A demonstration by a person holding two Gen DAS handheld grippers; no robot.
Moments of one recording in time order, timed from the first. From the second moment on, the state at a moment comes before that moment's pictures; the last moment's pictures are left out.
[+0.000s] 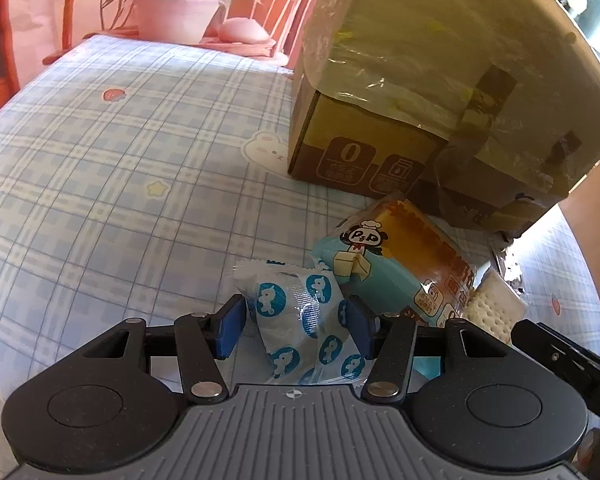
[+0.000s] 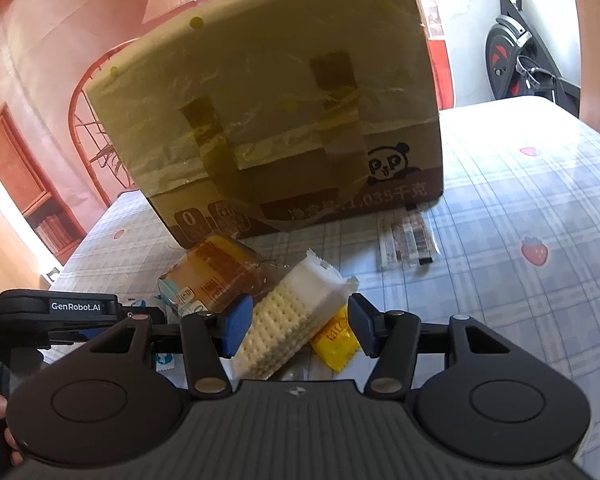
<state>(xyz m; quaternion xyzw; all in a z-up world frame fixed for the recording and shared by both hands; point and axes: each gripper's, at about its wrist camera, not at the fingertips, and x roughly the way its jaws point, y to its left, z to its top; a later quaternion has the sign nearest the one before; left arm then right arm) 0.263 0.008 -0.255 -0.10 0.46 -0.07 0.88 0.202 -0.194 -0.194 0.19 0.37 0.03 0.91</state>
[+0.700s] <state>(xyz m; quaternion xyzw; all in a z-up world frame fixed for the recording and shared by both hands) 0.252 0.025 -0.257 -0.11 0.45 -0.10 0.88 0.208 -0.176 -0.201 0.18 0.39 0.04 0.90</state>
